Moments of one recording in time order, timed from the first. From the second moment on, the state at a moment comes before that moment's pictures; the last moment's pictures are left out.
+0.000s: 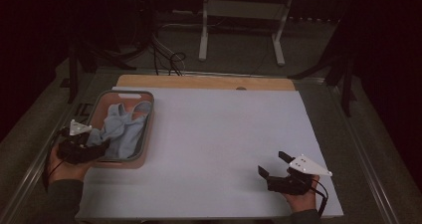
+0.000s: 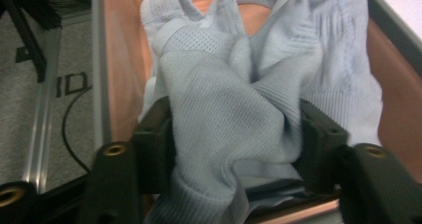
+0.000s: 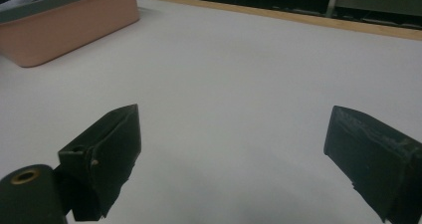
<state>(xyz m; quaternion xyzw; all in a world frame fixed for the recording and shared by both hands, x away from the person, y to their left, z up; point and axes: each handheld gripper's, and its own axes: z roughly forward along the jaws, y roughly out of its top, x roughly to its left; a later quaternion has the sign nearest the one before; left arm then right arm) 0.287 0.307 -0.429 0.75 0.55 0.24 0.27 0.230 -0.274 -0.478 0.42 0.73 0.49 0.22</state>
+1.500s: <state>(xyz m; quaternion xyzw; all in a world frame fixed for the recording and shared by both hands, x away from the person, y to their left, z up) 0.357 0.238 -0.445 0.78 0.56 0.18 0.22 0.231 -0.274 -0.478 0.42 0.74 0.48 0.22</state>
